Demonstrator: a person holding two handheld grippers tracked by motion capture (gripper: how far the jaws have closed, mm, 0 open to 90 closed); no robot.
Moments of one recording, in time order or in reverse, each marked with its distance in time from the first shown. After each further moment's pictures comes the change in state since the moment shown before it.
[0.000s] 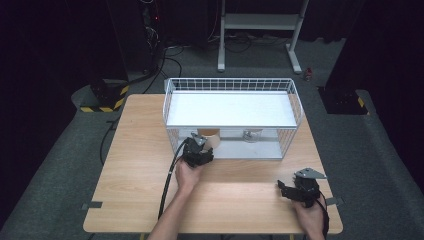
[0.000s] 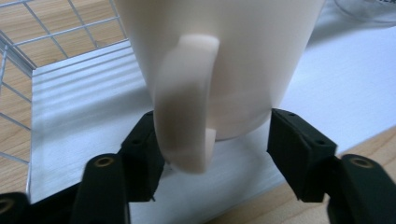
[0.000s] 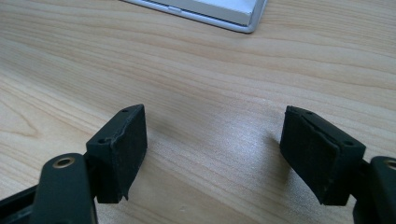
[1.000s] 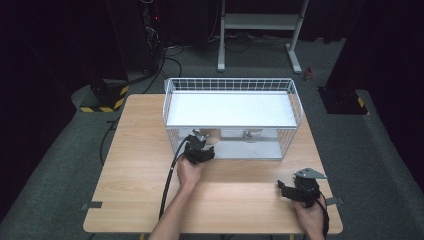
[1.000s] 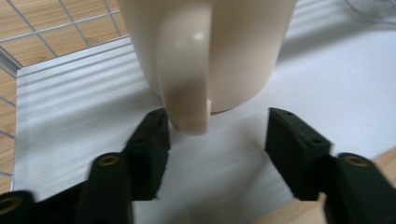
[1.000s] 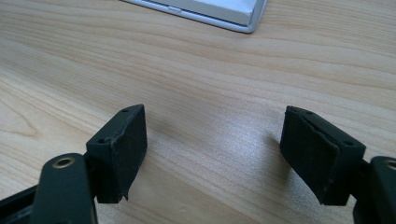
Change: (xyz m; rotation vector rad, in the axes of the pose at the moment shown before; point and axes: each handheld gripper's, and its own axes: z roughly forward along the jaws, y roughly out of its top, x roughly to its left) left arm 0.000 0.007 0.007 0.034 -0.007 -0.019; right arm 0.000 0.000 0.000 0.000 0.000 0.000
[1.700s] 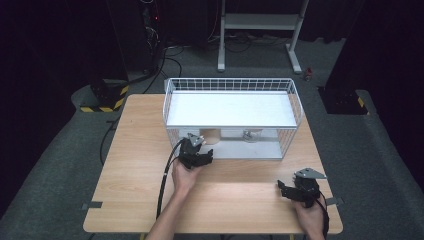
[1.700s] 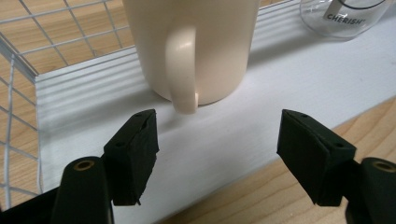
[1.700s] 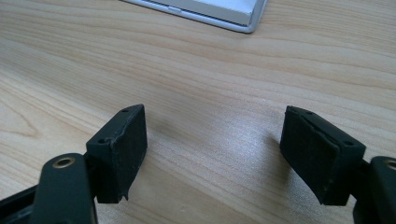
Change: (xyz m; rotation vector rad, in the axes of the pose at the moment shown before) left arm 0.004 -0.006 -0.032 -0.066 -0.048 0.023; right arm 0.000 0.000 0.000 0.000 0.000 0.000
